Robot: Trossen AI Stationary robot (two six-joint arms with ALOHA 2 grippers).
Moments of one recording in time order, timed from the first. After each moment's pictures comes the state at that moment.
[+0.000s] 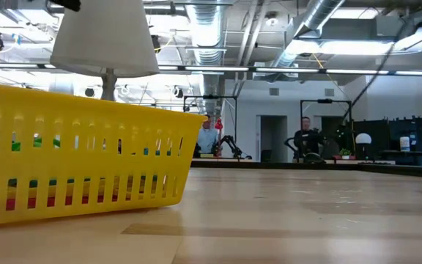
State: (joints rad) left arm -0.67 0.89 1.13 -1.41 -0.99 -0.96; right arm 0.49 1.49 1.57 -0.81 0.63 0.17
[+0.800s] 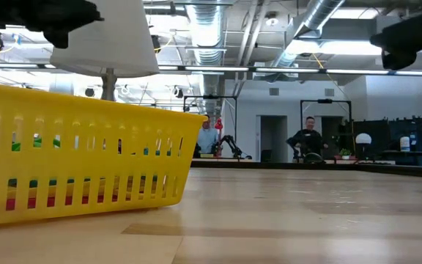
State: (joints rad) left arm -0.57 0.45 0.19 0.42 -0.78 0.15; right arm 0.63 0.24 0.19 -0.09 0.55 -0.02
